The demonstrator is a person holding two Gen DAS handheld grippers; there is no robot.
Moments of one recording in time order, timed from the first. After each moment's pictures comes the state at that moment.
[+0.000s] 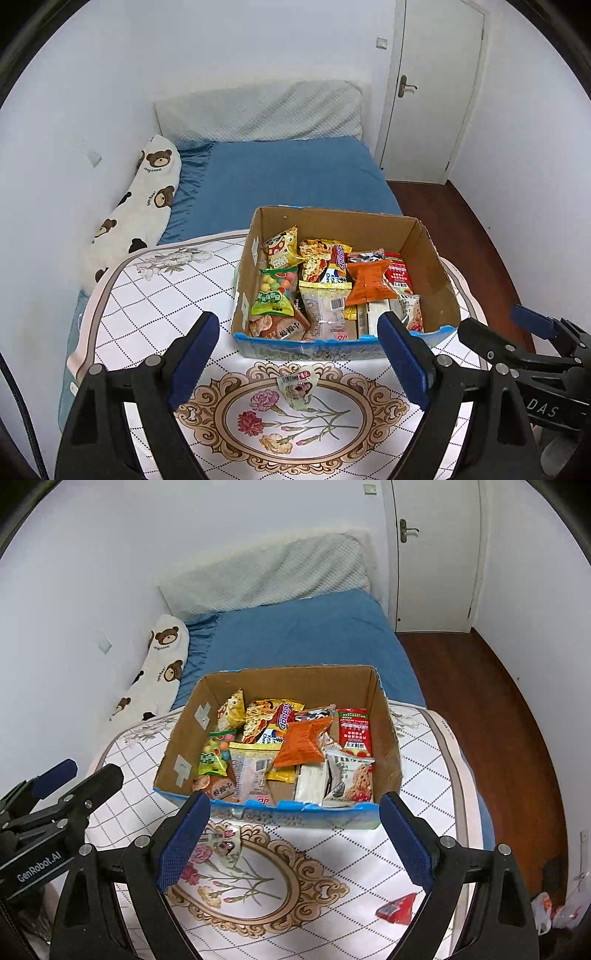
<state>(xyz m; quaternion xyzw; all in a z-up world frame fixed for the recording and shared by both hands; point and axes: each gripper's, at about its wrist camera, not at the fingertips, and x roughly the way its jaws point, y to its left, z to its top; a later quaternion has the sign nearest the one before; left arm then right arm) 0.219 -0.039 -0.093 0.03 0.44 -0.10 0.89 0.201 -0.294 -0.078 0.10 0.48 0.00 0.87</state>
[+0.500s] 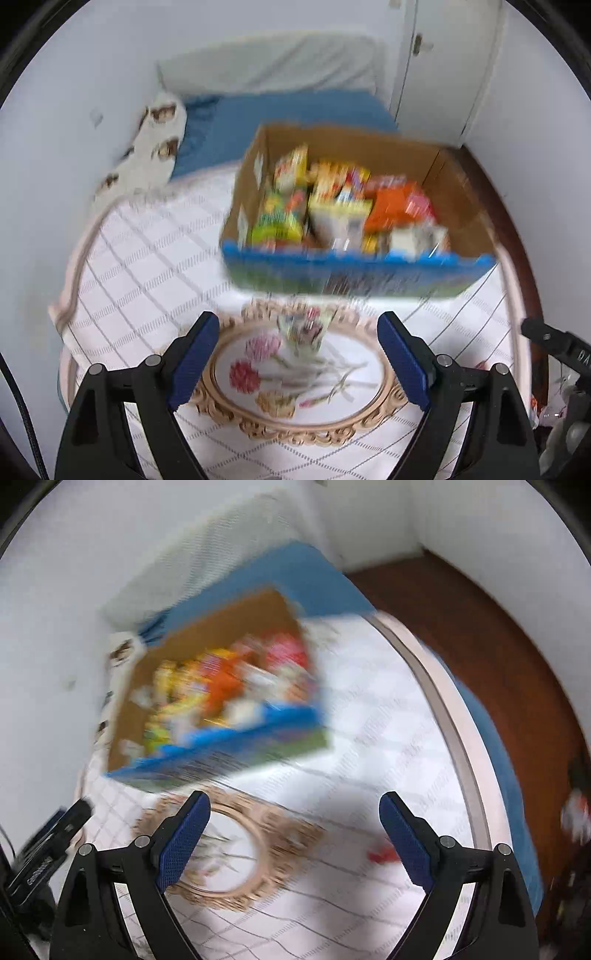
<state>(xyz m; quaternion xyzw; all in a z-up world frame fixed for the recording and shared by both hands) 0.196 -0.036 -0.193 0.05 0.53 -0.06 0.85 0.132 -0.402 -0.200 0.26 0.56 -0.10 0.78</state>
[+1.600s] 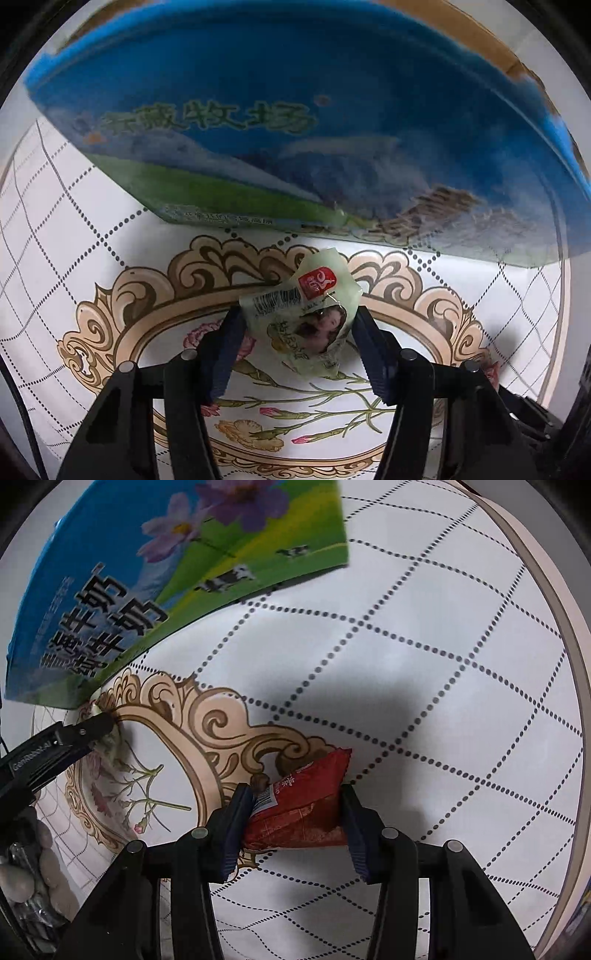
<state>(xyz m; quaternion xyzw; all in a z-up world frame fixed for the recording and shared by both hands) 0.249 -0.041 -0.350 0.02 0.66 -0.07 0.75 0.152 -0.326 -0.354 0.23 0.68 -0.03 0.70</state>
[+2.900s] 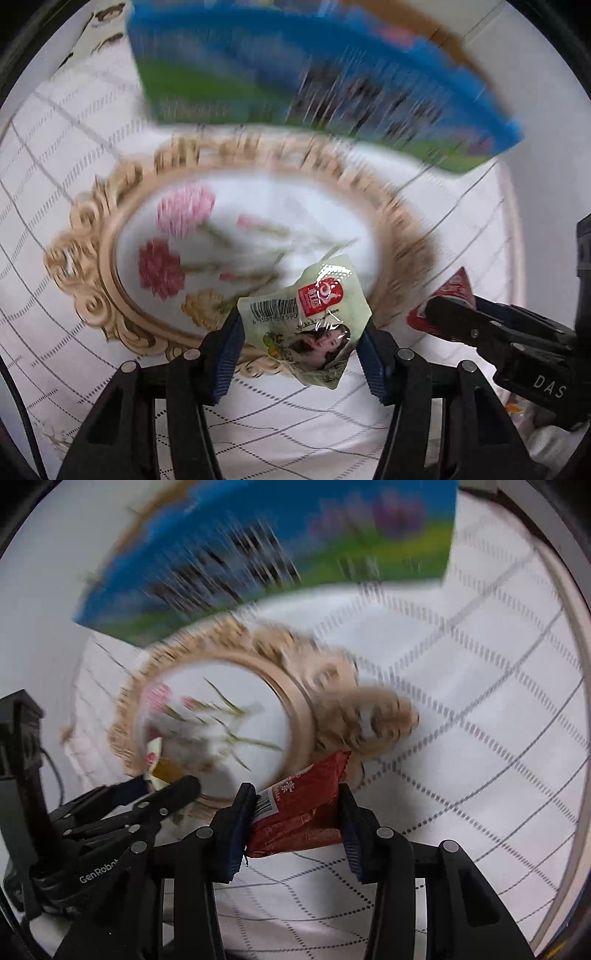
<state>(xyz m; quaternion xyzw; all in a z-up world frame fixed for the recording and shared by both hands) 0.173 -0.043 -0.286 -0.02 0.67 -0.16 0.72 0.144 -0.254 -0.288 0.21 0.66 0.08 0.72</state>
